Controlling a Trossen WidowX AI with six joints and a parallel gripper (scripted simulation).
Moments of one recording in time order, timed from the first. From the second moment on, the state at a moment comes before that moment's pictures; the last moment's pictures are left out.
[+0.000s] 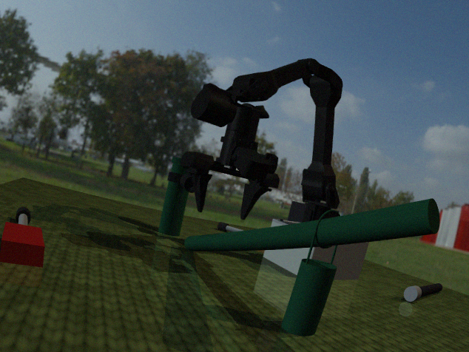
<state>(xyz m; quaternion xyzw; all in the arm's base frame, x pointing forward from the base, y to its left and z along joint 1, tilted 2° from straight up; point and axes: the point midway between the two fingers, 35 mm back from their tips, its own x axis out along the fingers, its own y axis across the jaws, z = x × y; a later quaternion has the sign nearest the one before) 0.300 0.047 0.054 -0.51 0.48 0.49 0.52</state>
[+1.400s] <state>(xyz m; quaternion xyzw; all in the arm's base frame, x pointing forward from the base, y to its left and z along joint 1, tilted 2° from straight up) 0.308 0.049 -0.009 -0.51 0.48 0.49 0.52</state>
